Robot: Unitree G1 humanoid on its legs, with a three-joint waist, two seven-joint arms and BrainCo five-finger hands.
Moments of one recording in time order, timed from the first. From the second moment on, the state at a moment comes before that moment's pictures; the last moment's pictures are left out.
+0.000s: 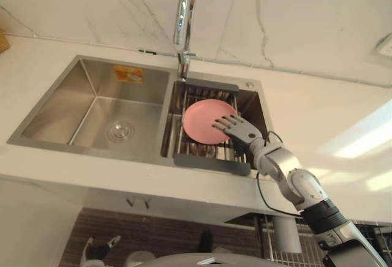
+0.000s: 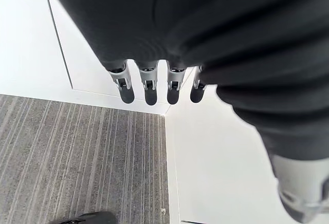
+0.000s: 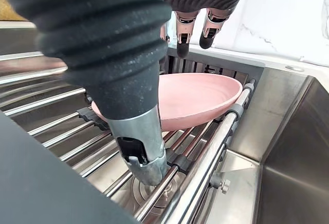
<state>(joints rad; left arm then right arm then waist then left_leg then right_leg) 0.19 0.18 0.11 0.99 0.18 -0.06 0.28 -0.25 -0.57 0.32 -0.05 -1.11 -0.10 0.26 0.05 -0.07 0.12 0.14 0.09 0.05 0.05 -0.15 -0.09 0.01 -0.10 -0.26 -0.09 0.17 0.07</state>
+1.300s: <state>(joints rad) 0.20 0.18 0.06 0.95 0.18 -0.05 0.28 -0.41 -0.48 0.46 0.44 -1.32 0.07 -0.19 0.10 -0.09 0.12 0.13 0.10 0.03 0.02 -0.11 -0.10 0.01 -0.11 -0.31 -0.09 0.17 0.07</state>
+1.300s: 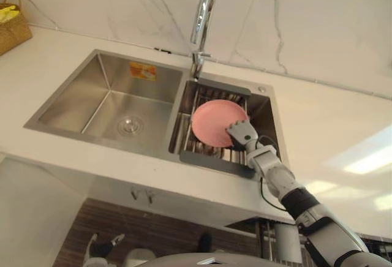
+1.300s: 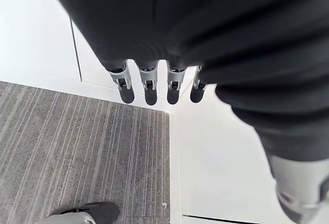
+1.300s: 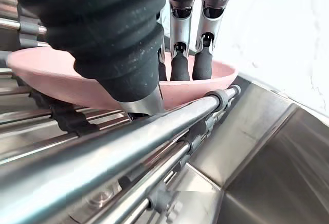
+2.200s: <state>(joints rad) 0.24 0.18 0.07 0.95 0.18 -0.07 0.29 -0.36 -0.52 0.33 0.16 -1.05 -0.07 -0.27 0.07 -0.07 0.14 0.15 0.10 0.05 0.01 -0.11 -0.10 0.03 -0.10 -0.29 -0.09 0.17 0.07</state>
